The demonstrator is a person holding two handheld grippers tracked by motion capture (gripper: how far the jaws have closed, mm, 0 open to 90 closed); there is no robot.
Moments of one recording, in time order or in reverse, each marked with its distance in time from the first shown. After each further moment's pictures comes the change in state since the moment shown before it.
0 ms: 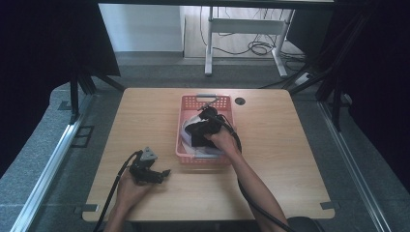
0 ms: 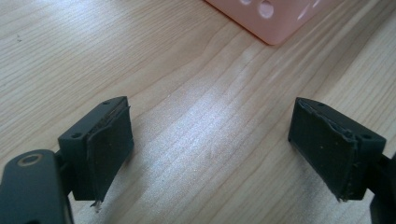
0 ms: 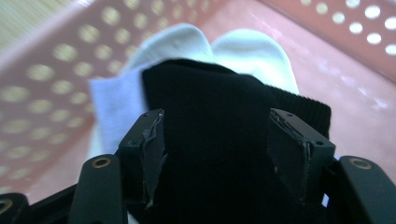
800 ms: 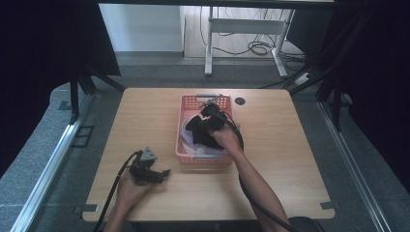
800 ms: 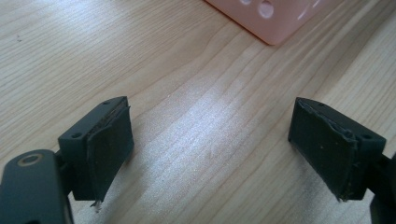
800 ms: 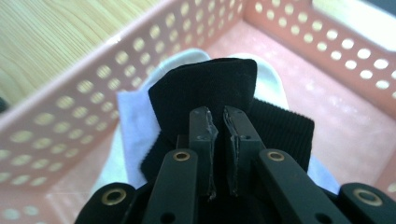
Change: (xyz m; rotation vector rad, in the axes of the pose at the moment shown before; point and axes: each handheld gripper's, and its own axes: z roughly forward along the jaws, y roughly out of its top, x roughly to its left) left arm 0.000 0.000 0.000 0.001 0.000 0.002; right arm 0.001 0.007 -0.034 -0.081 0.038 -0.027
